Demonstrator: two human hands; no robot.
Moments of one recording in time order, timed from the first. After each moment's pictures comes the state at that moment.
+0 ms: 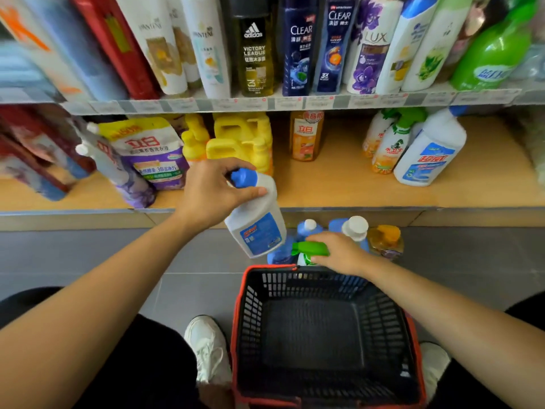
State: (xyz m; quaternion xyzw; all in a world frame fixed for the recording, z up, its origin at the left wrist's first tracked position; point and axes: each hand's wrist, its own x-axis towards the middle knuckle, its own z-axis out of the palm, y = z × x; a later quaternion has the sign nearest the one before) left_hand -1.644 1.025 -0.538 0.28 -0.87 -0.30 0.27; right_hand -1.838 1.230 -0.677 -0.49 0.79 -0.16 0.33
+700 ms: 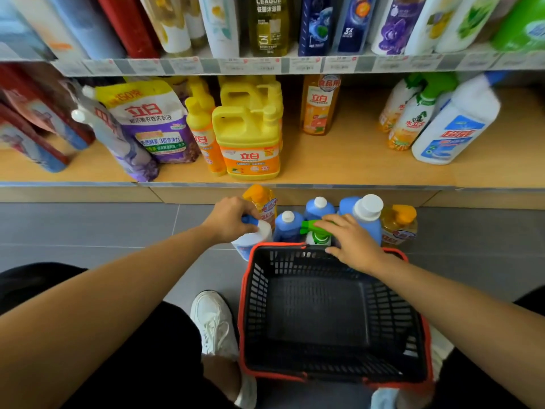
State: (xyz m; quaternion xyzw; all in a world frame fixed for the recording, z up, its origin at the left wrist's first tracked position) left_hand -1.623 1.014 -0.668 0.28 -0.92 -0.26 -0.06; right_hand -1.835 1.251 -0.726 -0.58 0.78 -0.12 0.20
